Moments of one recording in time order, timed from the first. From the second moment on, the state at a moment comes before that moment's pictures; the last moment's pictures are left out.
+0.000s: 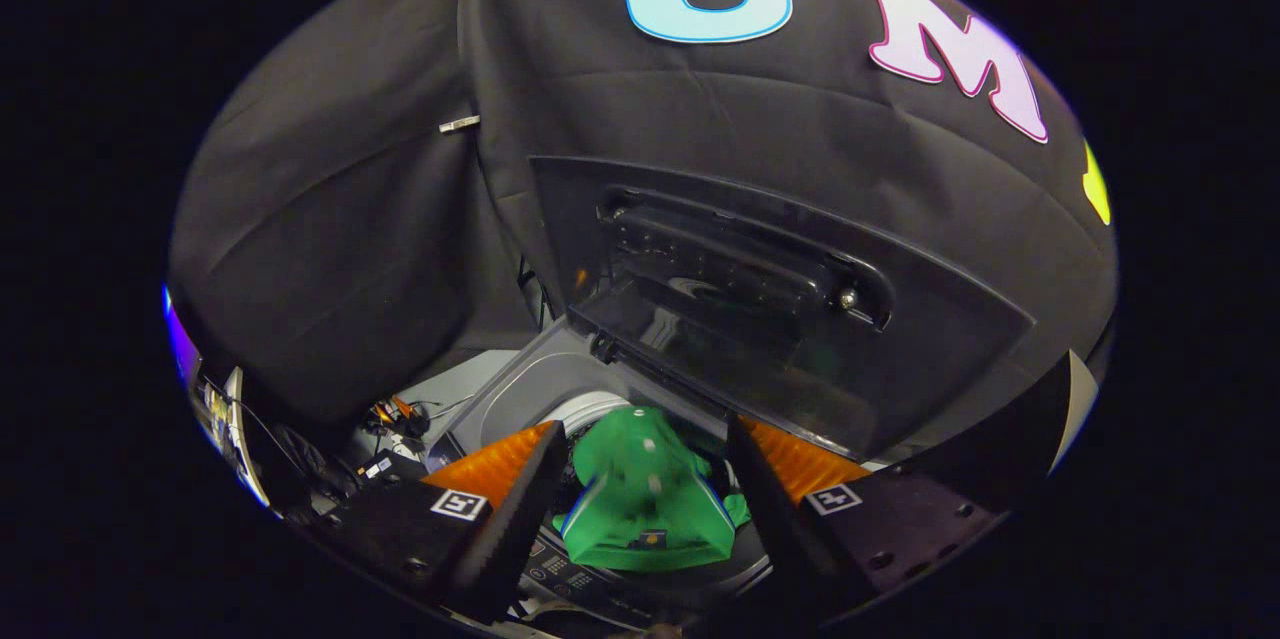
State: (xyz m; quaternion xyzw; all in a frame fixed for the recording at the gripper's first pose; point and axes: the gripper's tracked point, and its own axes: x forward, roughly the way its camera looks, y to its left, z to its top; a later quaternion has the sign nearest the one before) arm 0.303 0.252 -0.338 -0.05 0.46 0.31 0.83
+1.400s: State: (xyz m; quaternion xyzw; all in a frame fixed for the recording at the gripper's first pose) arm 0.408 0.219 -0.180 0.03 0.10 0.18 0.98
